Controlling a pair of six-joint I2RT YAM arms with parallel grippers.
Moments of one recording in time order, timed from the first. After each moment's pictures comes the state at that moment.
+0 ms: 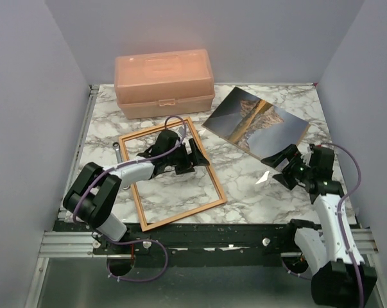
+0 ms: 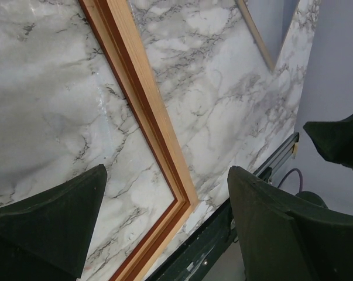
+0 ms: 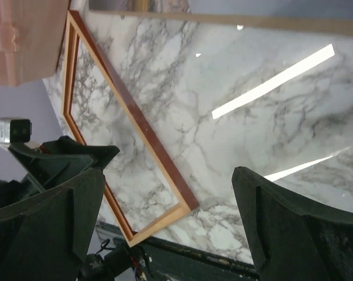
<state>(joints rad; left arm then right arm) -0.55 1.54 0.75 0.13 0.43 -0.90 -0.16 0.72 0.51 -0.54 -0.51 0.79</state>
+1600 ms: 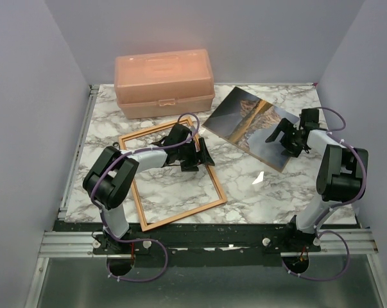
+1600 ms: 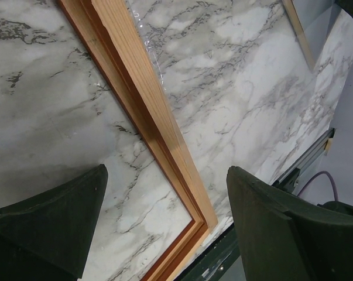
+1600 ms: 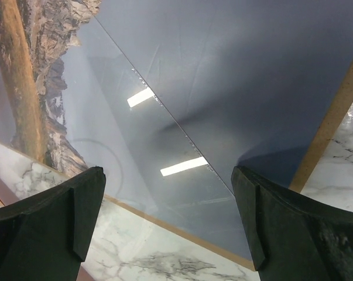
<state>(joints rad) -0.58 1.78 0.97 -0.02 0.43 -0.81 -0.17 1.75 1.06 -0.33 -0.26 0.45</state>
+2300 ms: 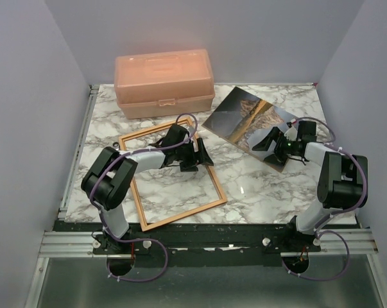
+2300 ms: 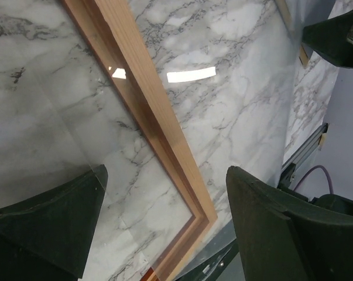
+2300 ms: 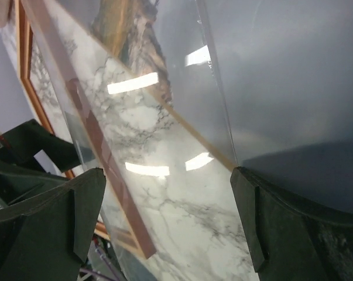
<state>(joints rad) -0.56 1.78 0.95 0.04 0.47 -0.82 -0.15 1.67 0.85 -0.18 -0.69 0.44</state>
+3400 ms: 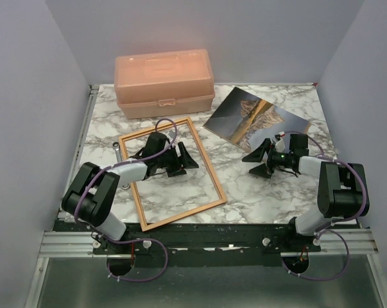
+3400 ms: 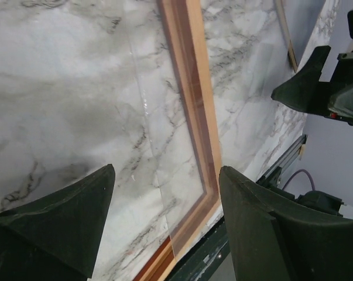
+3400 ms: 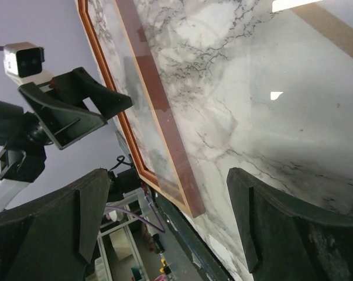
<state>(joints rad) -0.45 1.53 0.69 0.11 0.49 -0.84 -0.08 1.58 0.63 -0.01 -0.97 0.63</state>
